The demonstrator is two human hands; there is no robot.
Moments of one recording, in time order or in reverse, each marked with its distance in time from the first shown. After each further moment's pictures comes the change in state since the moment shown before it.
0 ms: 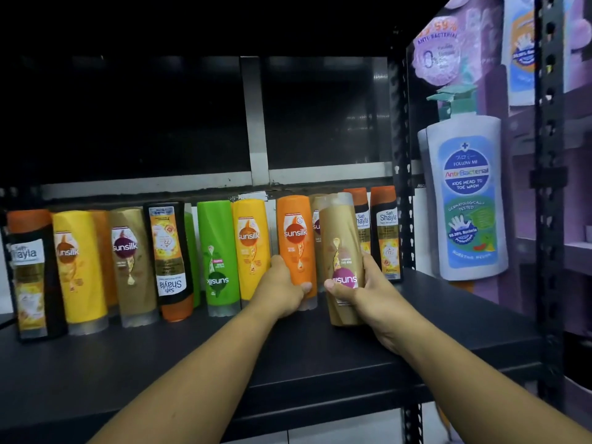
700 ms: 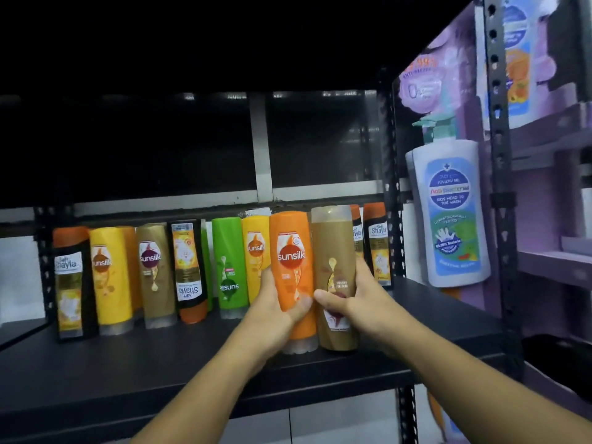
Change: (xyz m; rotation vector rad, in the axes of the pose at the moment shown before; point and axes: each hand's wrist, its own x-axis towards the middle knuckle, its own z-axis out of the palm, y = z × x) left_hand -0.108 0.003 -0.039 -0.568 -0.052 0.177; right_hand -0.058 -0.050 0.010 -0.149 -0.102 -0.076
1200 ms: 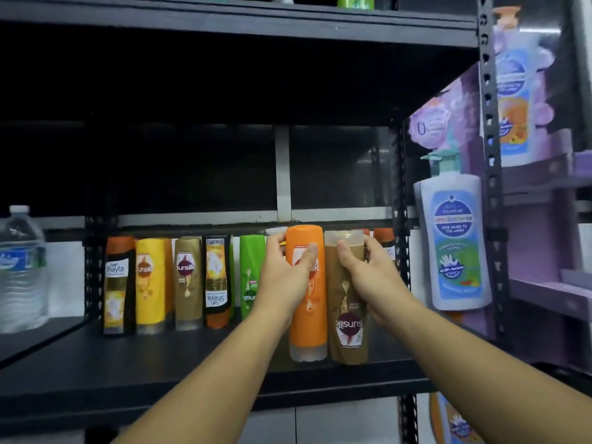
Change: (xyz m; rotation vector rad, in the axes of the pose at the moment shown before) left_hand -0.010 0.098 -0.014 -0.146 0.331 0.111; right_hand -0.007 -0.086 0.022 0.165 0.234 -0.135
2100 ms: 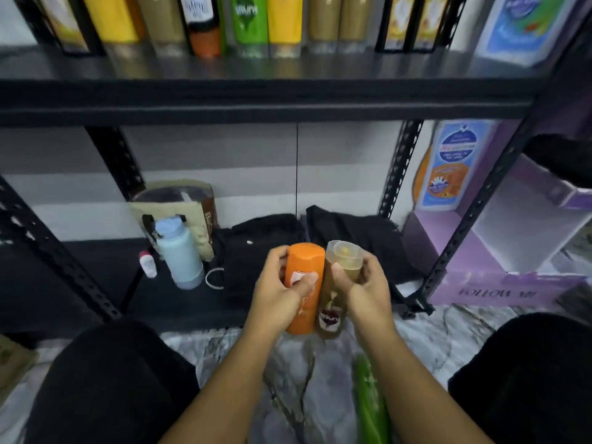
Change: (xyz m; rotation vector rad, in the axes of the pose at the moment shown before) left_hand -0.330 -0.235 -0.078 0.168 -0.179 -0.603; right_hand -0.334 0.233 -0.020 -0.106 0.197 0.581
